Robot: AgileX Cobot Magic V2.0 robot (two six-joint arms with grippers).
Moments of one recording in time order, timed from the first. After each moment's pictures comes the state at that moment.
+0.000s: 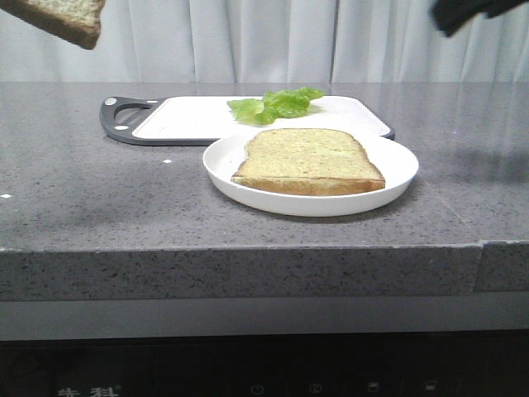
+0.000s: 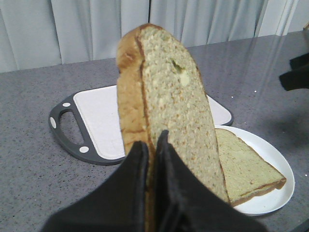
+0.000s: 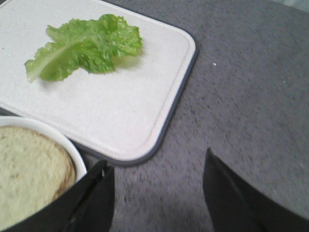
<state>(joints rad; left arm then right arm) -0.49 0.69 -0.68 -0.14 0.27 0.08 0.23 1.38 -1.10 0.14 0.33 -0.27</state>
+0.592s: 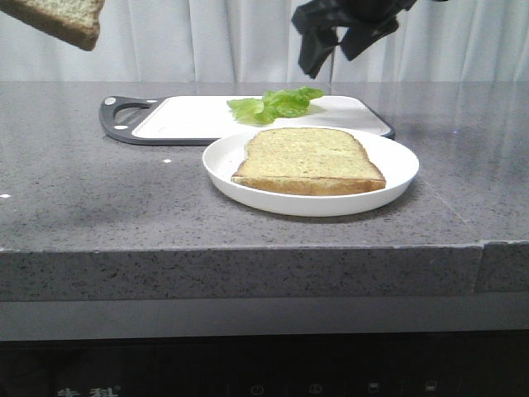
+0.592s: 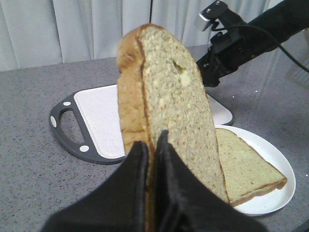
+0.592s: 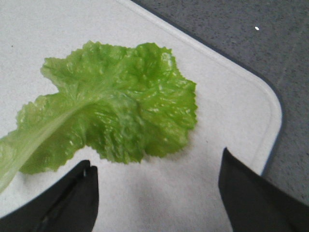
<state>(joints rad) -0.49 0.69 -0.68 -0.14 0.27 0.08 0.31 2.05 -1.92 0.14 0.69 -0.33</state>
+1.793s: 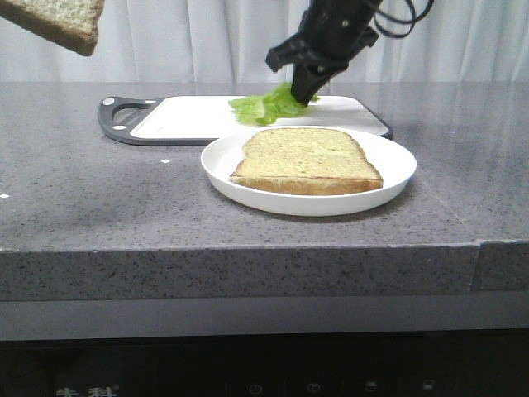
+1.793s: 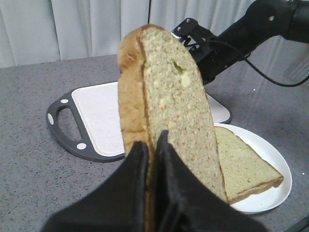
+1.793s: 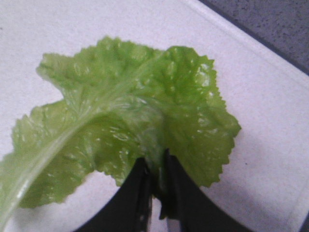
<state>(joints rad) -0.49 0.69 -0.68 -0.15 0.28 0.08 0.33 2.19 -2.11 0.15 0.80 -0.34</state>
